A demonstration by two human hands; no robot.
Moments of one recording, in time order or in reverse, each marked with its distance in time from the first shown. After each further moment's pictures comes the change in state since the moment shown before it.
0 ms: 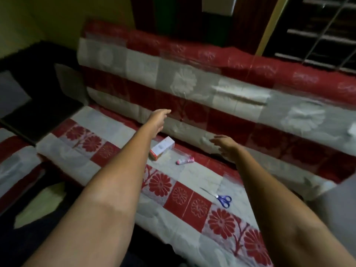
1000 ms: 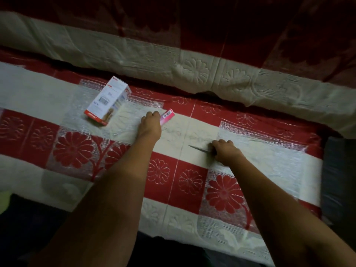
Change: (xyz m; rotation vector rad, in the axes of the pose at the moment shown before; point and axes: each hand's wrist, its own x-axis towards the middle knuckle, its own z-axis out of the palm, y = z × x) left_hand 0.241 -0.311 0.124 1.281 -0.098 0.216; right_hand 0.195 0.295 0.039 -1.017 -0.176 0.075
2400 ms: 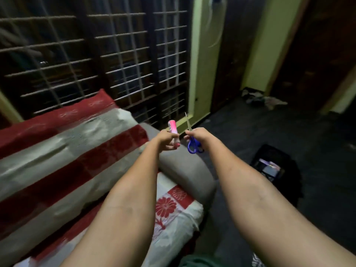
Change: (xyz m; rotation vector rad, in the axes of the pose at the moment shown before) left_hand -0.520 0.418 -0.204 -0.520 -0.855 0.732; right_hand -0.621 0.156 -0.074 1.748 1.086 0.384
